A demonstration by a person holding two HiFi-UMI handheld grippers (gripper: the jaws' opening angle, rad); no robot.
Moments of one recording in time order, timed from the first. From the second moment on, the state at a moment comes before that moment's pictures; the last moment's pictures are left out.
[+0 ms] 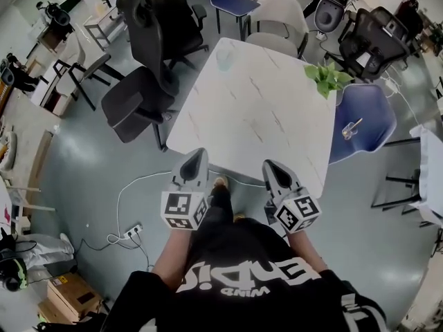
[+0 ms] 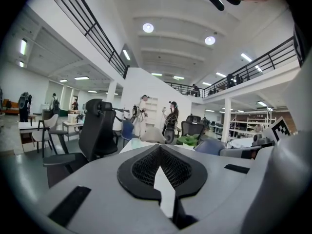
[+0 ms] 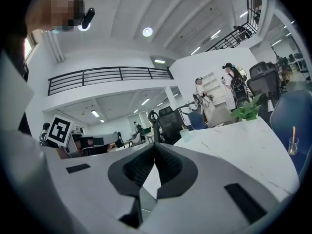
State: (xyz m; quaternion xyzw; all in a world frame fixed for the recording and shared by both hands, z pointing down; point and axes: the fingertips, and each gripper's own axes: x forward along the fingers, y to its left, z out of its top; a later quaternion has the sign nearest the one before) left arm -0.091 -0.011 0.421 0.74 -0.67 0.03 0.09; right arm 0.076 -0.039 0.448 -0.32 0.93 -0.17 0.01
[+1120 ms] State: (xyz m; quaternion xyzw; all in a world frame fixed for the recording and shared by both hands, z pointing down) left arm -0.129 -0.159 0.425 0.76 -0.64 0.03 0.10; right arm 0.030 -0.163 0.452 -0.34 0.93 -0.18 -0.01
